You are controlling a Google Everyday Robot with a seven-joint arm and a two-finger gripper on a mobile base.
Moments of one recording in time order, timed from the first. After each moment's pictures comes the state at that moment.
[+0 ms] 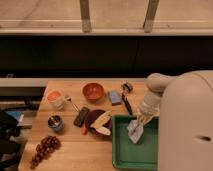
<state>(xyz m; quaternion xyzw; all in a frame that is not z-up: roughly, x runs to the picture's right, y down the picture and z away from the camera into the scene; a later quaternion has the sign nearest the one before) 0.194 0.182 0.768 -0.35 0.28 0.74 0.50</state>
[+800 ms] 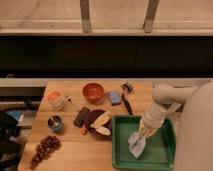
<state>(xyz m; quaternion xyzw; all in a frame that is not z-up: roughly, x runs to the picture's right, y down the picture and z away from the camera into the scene) 0.216 0.240 0.730 -0.37 0.29 0.75 0.46</state>
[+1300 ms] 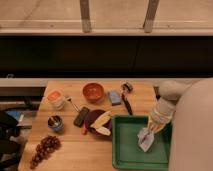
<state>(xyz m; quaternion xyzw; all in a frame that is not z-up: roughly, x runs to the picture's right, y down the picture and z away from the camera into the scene) 0.249 0.213 0.751 -0.33 0.30 0.77 0.46</state>
